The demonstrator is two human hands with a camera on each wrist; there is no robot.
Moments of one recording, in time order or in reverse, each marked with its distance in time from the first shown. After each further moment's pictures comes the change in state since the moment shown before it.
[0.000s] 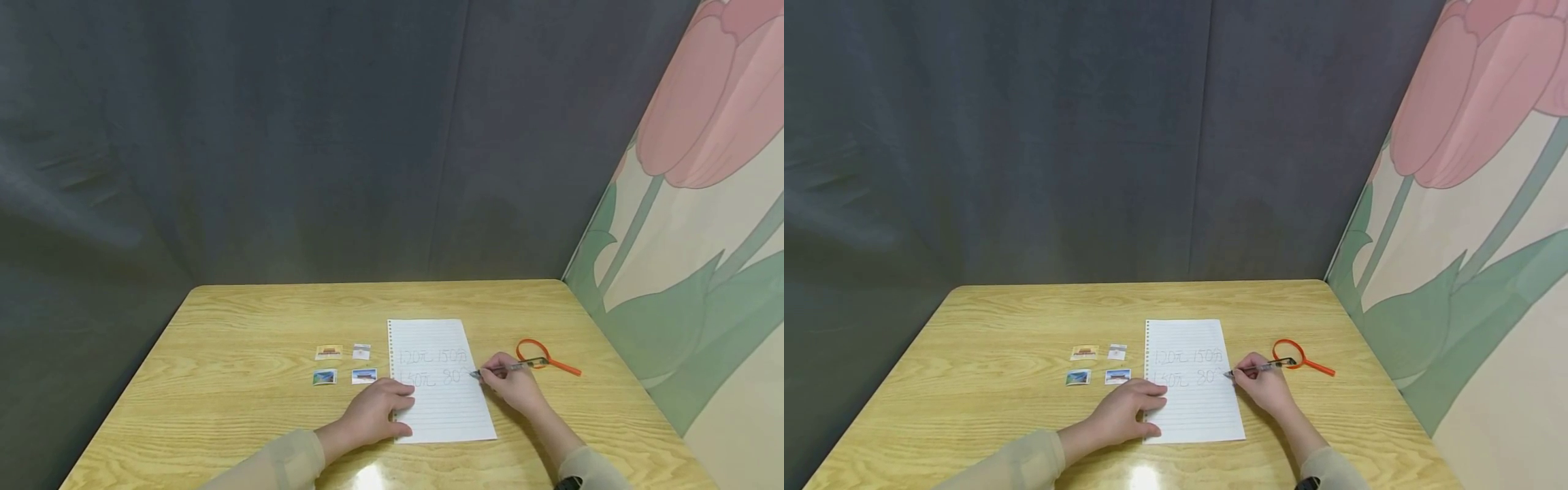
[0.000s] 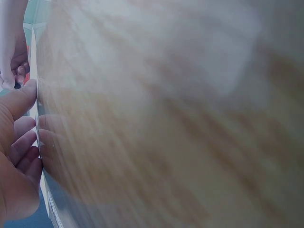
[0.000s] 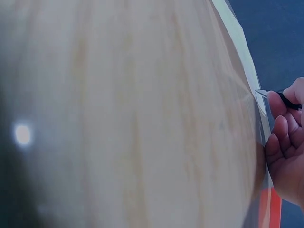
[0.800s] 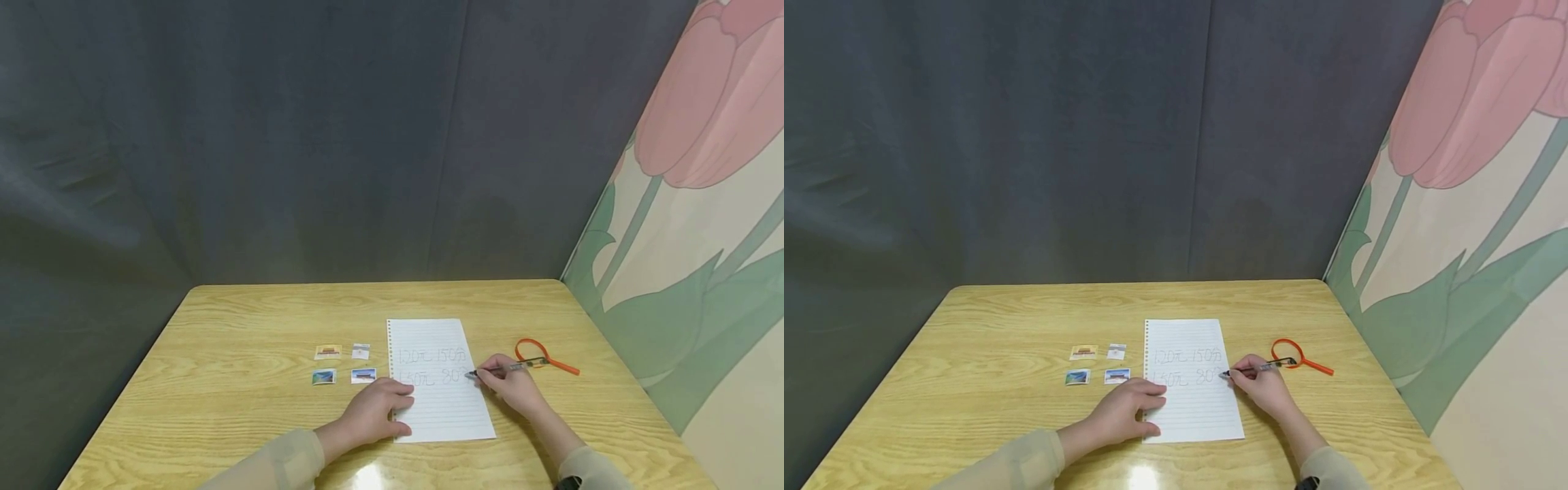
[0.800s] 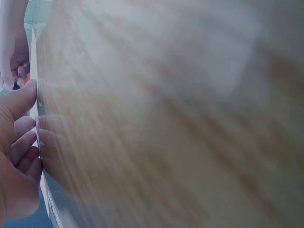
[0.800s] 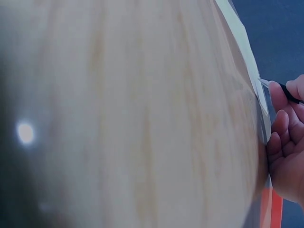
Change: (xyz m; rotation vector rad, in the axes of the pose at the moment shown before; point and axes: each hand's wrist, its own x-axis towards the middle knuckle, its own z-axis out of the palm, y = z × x) left_hand 0.001 -0.003 0.001 0.002 0.017 0.032; right_hand -0.001 -0.001 -0.002 0.058 -0.078 0.016
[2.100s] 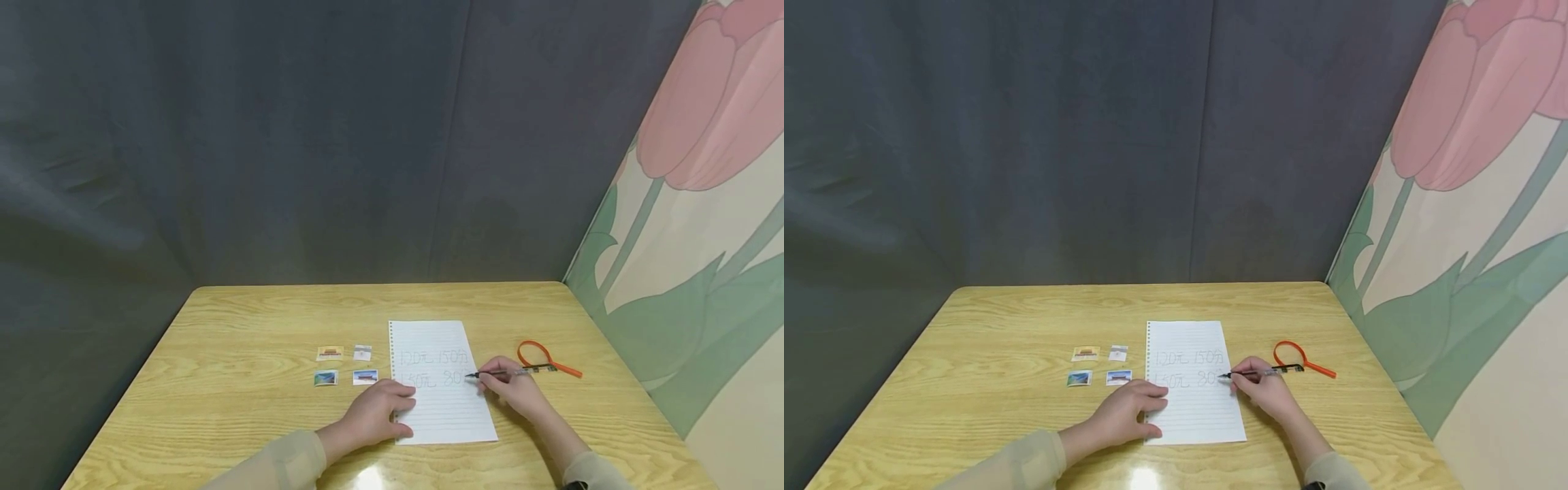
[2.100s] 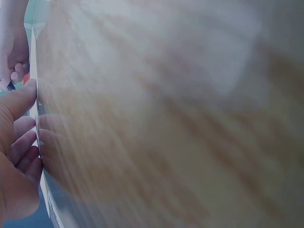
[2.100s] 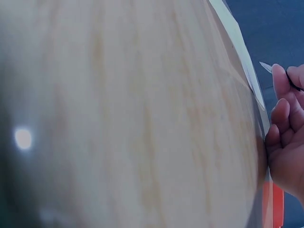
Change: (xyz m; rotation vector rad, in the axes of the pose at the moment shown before) left_hand 0.001 -0.002 0.003 -0.010 -0.011 -0.025; right_hand -0.005 -0.002 -0.005 0.097 -0.079 -0.047
